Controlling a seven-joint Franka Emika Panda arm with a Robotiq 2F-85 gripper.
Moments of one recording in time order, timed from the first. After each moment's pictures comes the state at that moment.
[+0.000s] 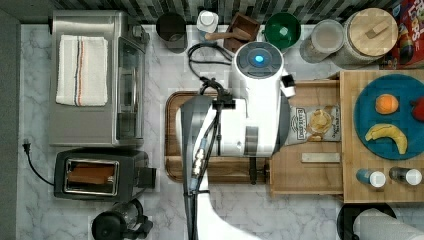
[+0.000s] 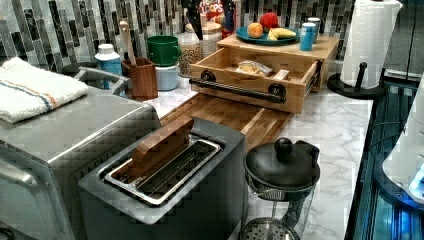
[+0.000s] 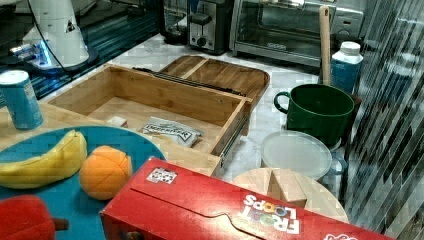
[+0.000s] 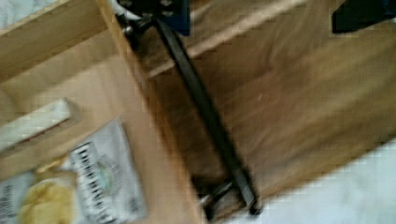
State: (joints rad) arm -0.04 0.12 0.01 -1.88 -0.02 0.21 -0.40
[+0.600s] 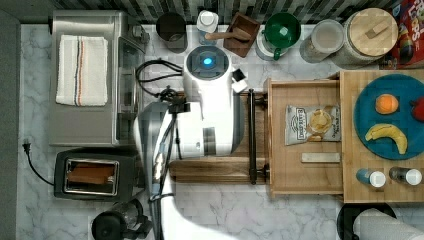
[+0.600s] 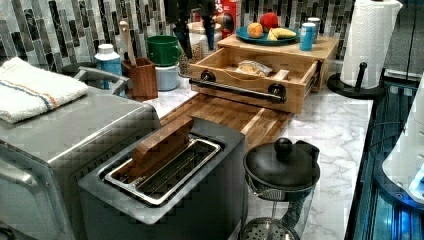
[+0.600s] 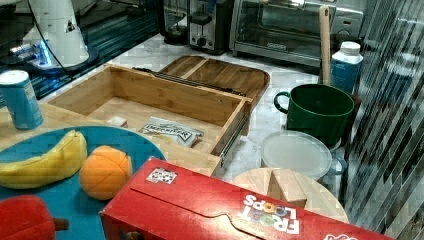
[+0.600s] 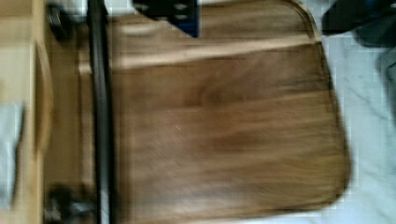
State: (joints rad) arm -0.03 0.13 0.15 -1.92 0.04 0.27 -0.57
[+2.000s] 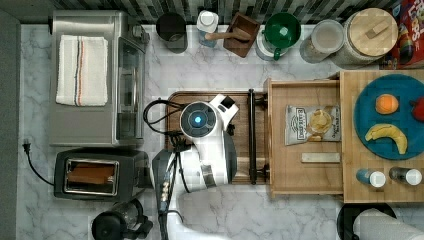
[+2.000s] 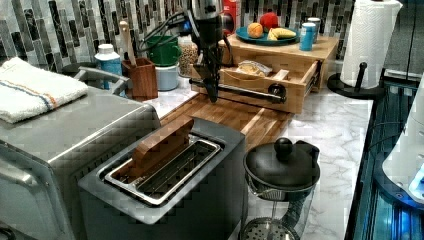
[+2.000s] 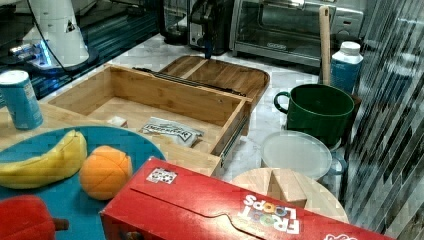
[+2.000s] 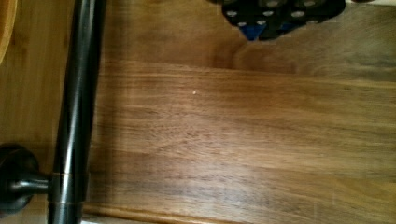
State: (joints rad) arm -0.05 0.10 0.17 -2.32 -0.14 0.77 -0.66
